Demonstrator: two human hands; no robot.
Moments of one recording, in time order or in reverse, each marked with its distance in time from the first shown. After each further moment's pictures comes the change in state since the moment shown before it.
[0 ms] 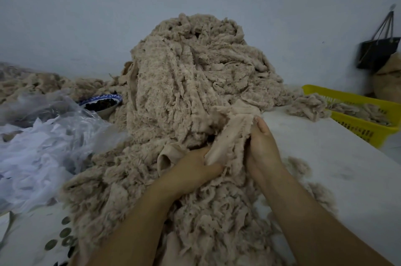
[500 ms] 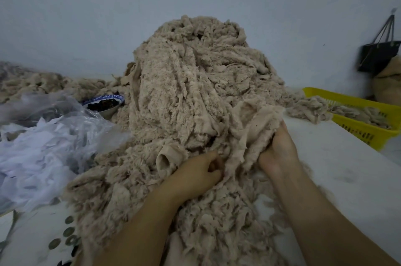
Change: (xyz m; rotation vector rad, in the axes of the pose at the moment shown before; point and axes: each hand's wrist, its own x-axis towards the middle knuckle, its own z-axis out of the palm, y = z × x) left_hand 0.004 -0.008 0.003 0.308 0.015 0.053; right_hand 0.001 -0.027 -0.007 0.337 -0.054 0.059
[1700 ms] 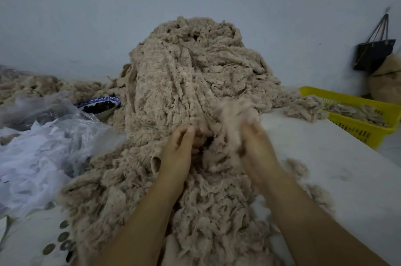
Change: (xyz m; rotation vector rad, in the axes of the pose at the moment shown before) left_hand 0.007 0.005 -0.001 -0.853 0.656 -0.019; right_hand -0.011 0.021 0.005 -0.476 -0.214 -0.089
